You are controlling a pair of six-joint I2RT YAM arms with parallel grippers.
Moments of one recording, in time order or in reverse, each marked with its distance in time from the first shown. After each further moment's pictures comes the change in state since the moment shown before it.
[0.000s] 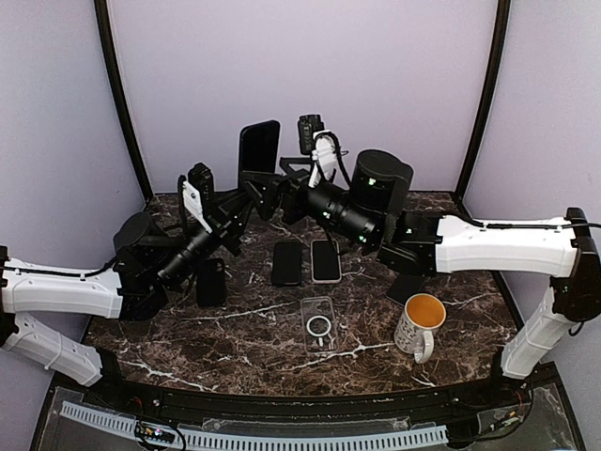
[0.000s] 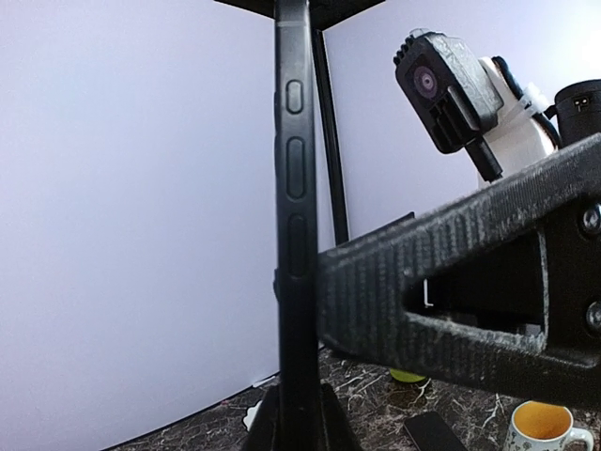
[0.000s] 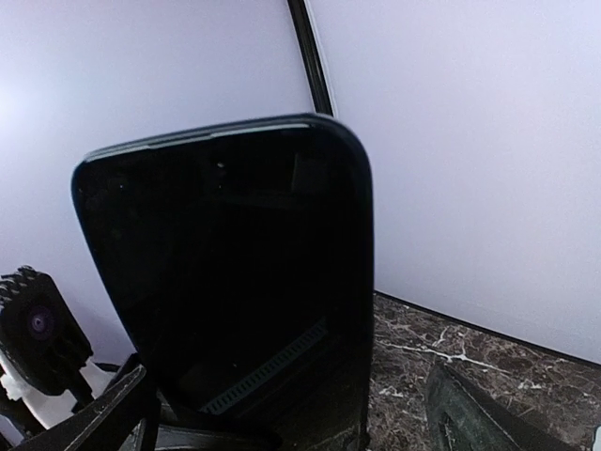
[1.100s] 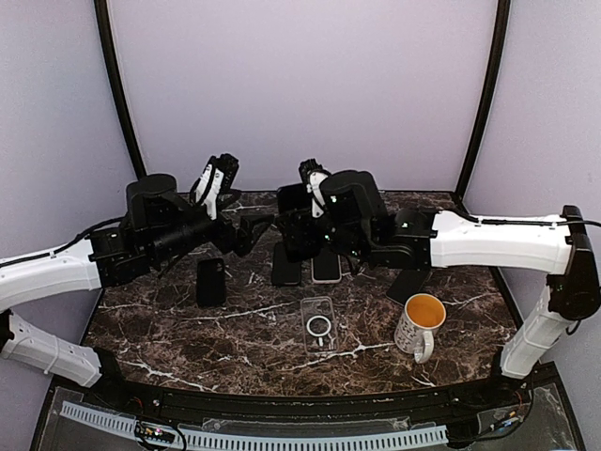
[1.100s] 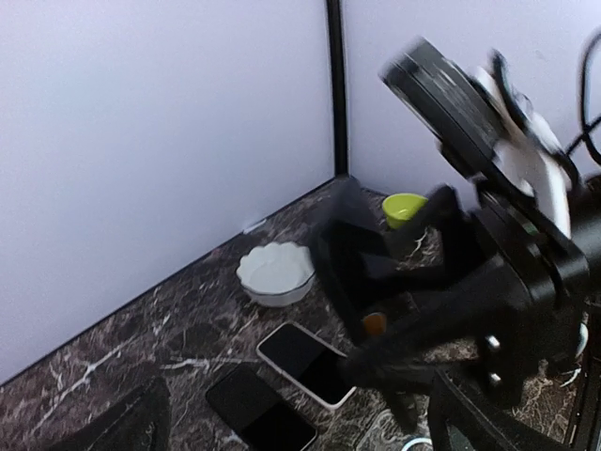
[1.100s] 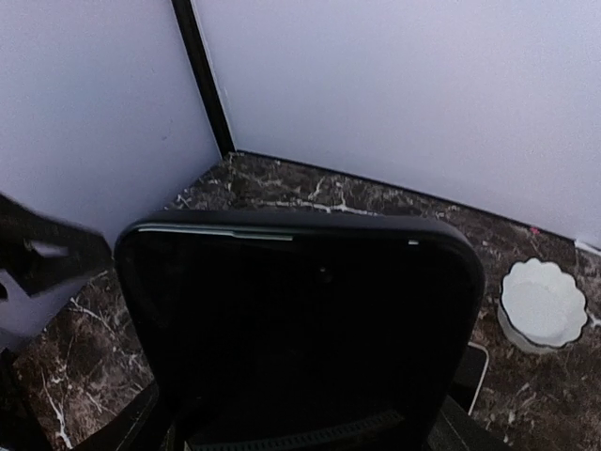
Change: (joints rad) left arm 0.062 -0.081 0.224 -0.792 0.034 -0.104; right arm -0.020 0.023 0.060 -0.504 0.238 0.115
